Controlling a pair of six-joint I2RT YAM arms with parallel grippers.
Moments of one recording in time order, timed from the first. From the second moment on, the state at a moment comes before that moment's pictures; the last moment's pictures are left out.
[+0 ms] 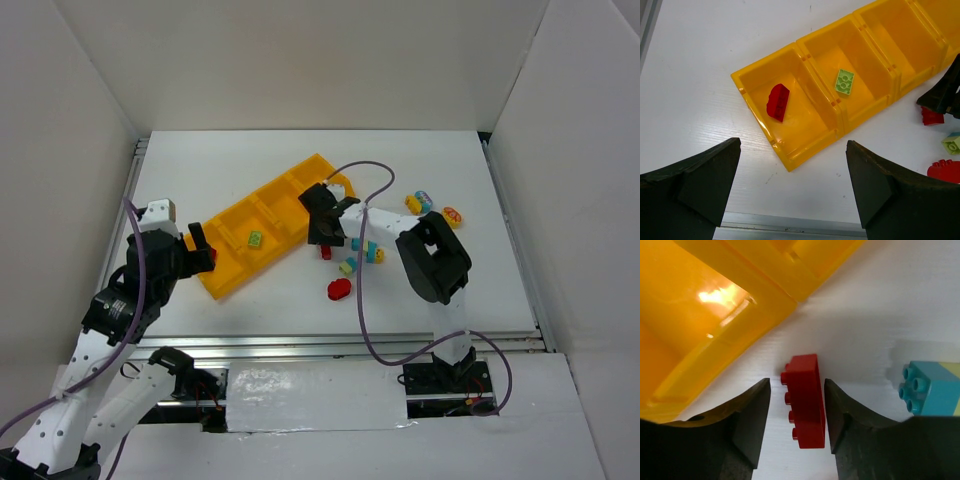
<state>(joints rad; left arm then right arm) -0.36 0.66 0.88 -0.75 -0.38 -0.37 0.70 2.03 1.46 -0.49 0.29 0.71</state>
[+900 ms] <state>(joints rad) -0.35 0.67 0.88 -0.76 -0.46 -0.39 0.92 1.80 1.44 -0.46 0.23 0.66</state>
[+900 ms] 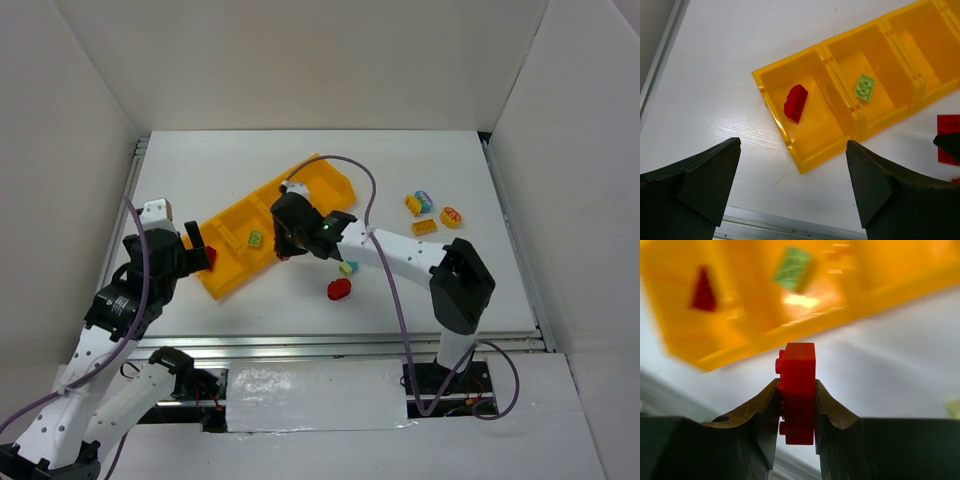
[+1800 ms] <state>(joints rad) -0.34 0.52 0.88 -0.86 -0.73 -0.53 1.01 2.25 1.96 -0.23 -0.11 0.53</state>
